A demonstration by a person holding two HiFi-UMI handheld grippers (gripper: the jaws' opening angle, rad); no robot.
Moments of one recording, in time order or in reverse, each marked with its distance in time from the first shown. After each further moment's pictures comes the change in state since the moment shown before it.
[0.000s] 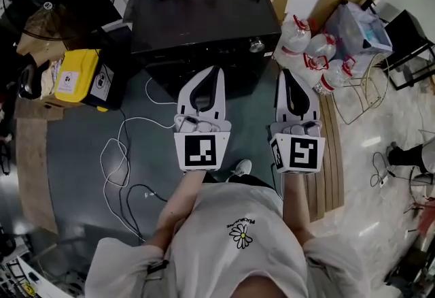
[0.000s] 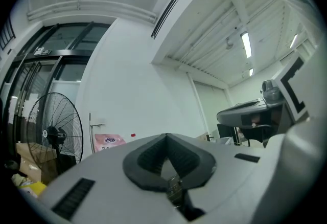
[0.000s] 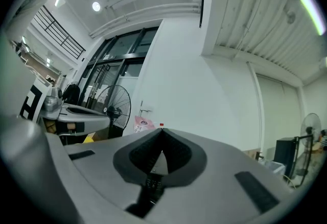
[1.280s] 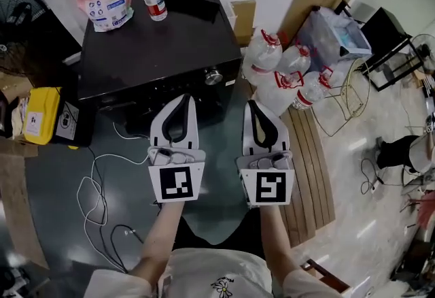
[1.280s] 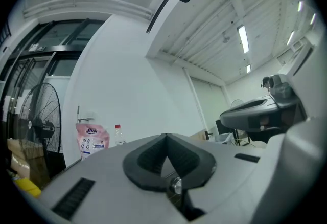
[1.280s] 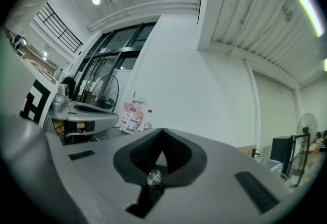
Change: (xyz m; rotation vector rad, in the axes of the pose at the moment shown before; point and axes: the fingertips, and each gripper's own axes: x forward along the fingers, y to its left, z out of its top) left arm 0.101 -0.054 -0.073 0.024 0.004 -0.030; right arm 0.034 -0.061 -0.097 0.022 0.044 -0.052
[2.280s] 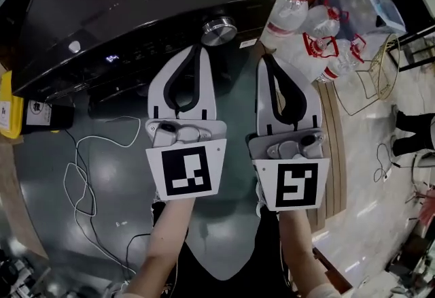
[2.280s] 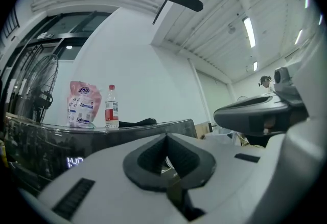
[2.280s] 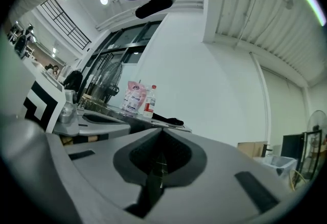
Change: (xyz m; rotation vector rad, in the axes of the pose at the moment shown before) left arm 0.098 -0.031 -0.203 -0.080 0.054 0.051; right arm 0.082 -0.002 -0.189 -0.038 -0.008 0.068
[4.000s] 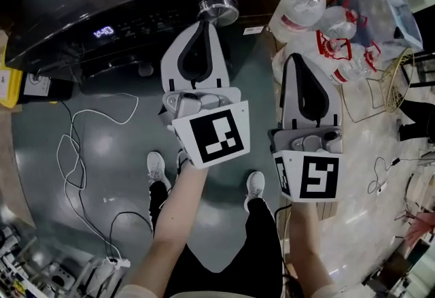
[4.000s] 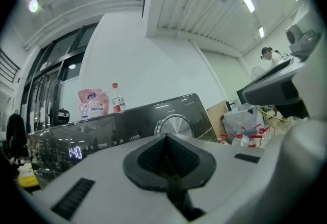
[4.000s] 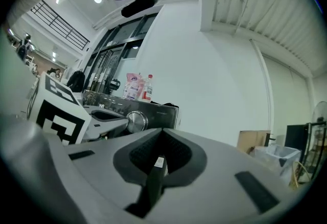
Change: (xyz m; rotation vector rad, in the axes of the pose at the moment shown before) left arm 0.032 -0.011 -0.045 0.189 0.120 0.227; right arm -0.012 -0.046 -0.053 -0.012 0.063 0.069
